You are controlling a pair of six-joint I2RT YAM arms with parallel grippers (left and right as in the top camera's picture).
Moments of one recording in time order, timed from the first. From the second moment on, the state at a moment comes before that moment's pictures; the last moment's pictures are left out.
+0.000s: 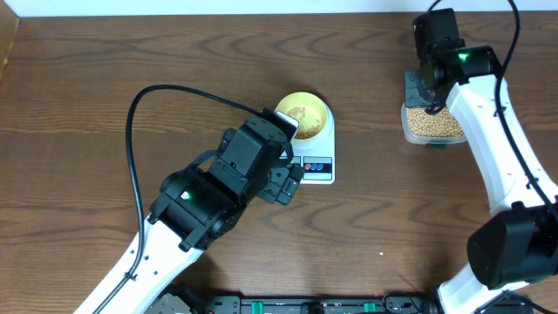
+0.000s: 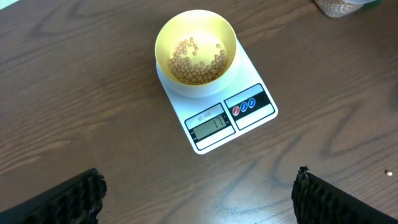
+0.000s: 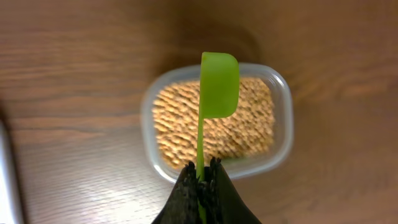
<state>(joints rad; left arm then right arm) -0.70 1.19 1.26 -0.98 -0.16 -0.09 0.17 1.80 1.67 -1.09 0.31 0.17</state>
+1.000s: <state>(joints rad) -0.70 1.19 1.26 -0.98 -0.16 -0.09 -0.08 2.02 1.68 -1.20 0.00 0.12</state>
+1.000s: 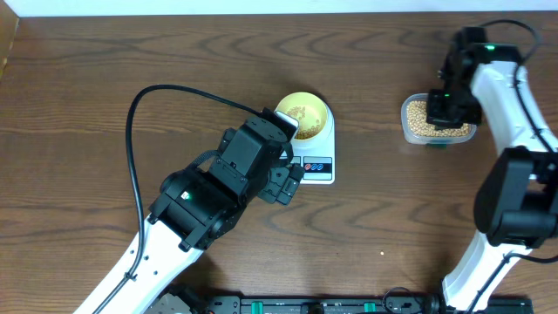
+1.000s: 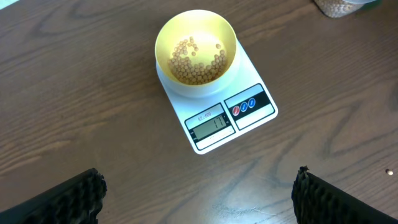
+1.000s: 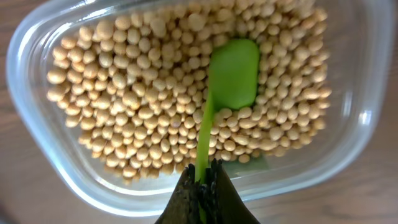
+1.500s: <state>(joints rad) -0.70 1.19 1.26 -0.98 -0.16 -0.09 -0.37 2.02 1.68 -1.28 -0.56 -0.09</state>
